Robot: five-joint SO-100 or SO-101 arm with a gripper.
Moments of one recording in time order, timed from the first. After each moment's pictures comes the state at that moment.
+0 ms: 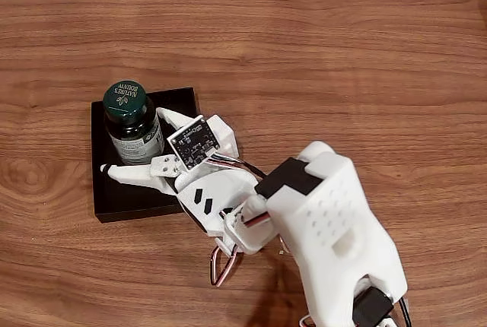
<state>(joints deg) -39.1 53.1 131.1 -75.5 182.6</state>
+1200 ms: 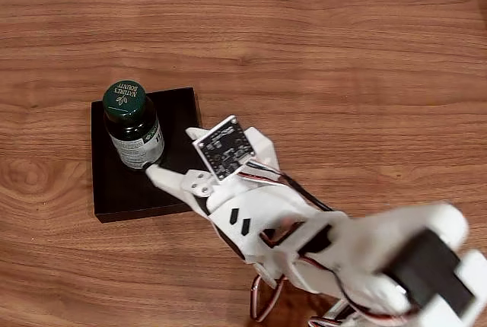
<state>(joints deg) -38.3 102.4 163.3 -49.2 183.2</state>
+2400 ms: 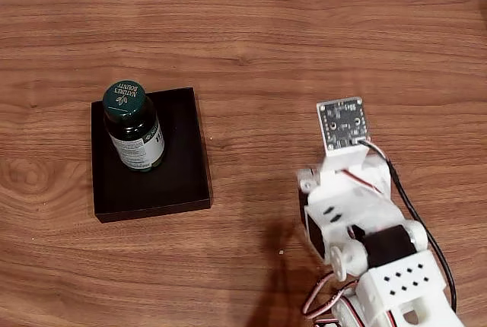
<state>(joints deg) -11.3 167.8 174.6 37.6 179.6</state>
